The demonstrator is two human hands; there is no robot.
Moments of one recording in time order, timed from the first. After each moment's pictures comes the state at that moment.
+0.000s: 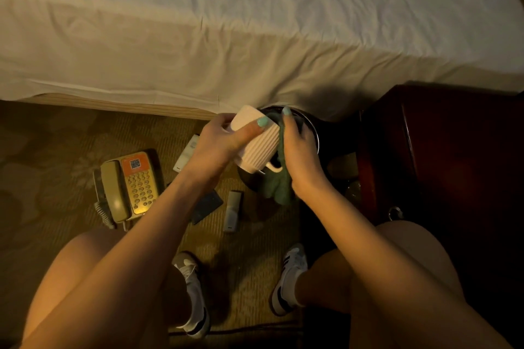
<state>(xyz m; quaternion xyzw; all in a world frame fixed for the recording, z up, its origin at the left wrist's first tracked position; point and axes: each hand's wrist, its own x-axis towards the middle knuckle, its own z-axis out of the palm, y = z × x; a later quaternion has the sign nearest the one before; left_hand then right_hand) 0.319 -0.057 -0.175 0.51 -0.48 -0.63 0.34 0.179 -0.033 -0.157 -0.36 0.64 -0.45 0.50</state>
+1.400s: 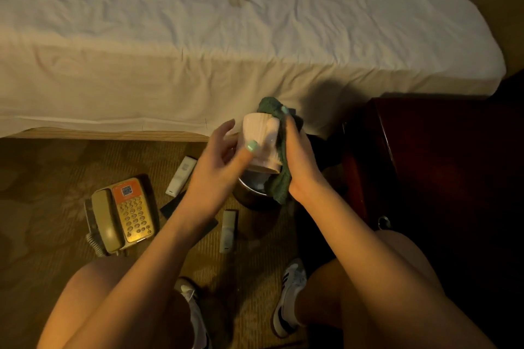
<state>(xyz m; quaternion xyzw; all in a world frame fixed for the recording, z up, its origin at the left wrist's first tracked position) 0.304 -0.041 -0.156 0.48 -0.56 -0.58 0.37 0.157 -0.052 -0.160 -0.25 0.60 -0.50 0.56</state>
